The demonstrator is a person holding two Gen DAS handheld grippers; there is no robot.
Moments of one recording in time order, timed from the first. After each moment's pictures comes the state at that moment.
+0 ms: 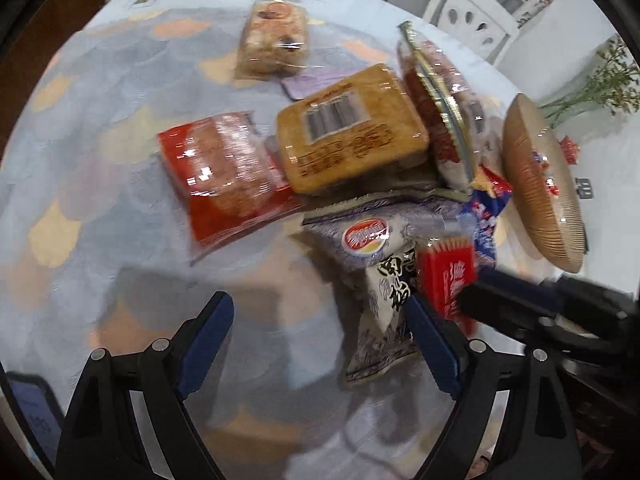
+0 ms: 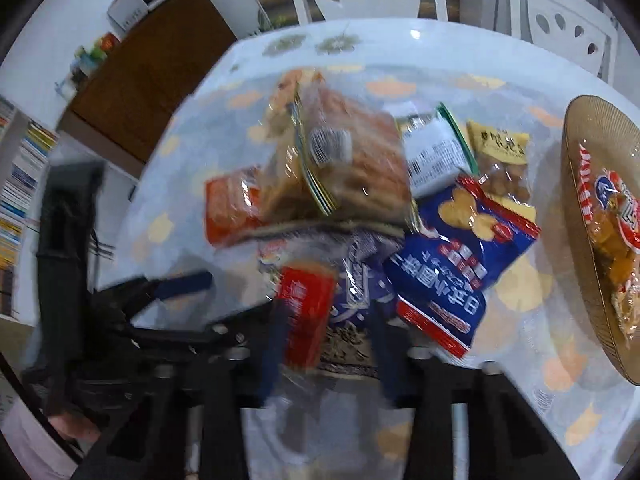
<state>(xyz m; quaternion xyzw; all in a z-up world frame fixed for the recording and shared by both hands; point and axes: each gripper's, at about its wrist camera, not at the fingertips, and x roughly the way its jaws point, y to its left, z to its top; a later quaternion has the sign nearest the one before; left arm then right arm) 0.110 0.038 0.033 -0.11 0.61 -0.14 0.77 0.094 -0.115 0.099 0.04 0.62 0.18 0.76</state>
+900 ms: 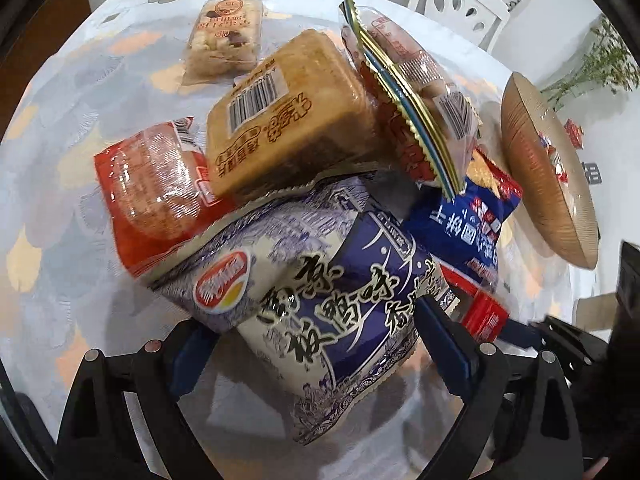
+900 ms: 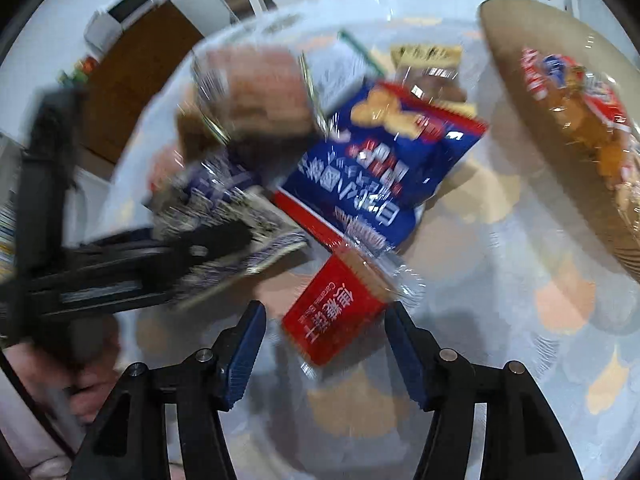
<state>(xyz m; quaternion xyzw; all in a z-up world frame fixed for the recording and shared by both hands) 0.126 0.000 0.026 -0.07 0.60 -0.13 0.78 0.054 -0.172 0.047 0.08 0.62 0.14 0.77</state>
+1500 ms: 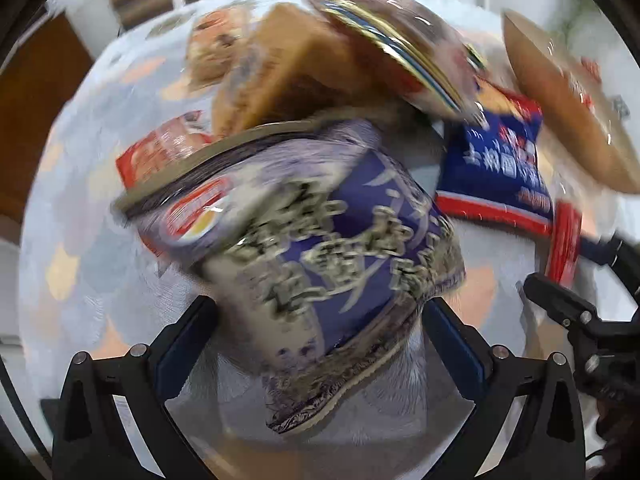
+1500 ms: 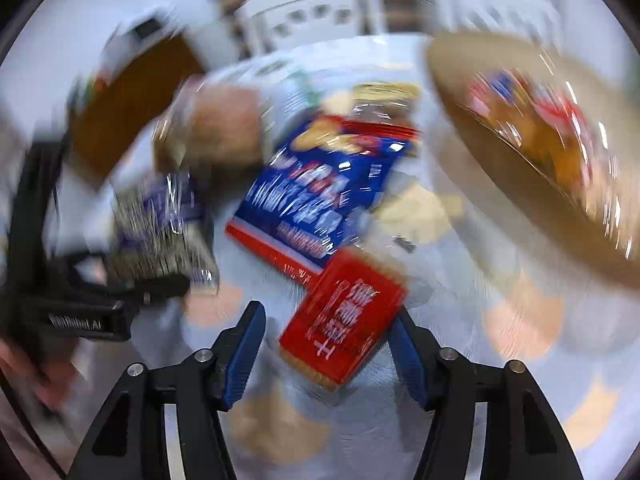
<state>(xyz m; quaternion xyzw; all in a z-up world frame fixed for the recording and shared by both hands) 0.081 0.015 0.011 0.07 0.58 -0.10 0.81 0.026 -0.192 0.043 -0.02 0.52 0.14 0.84</state>
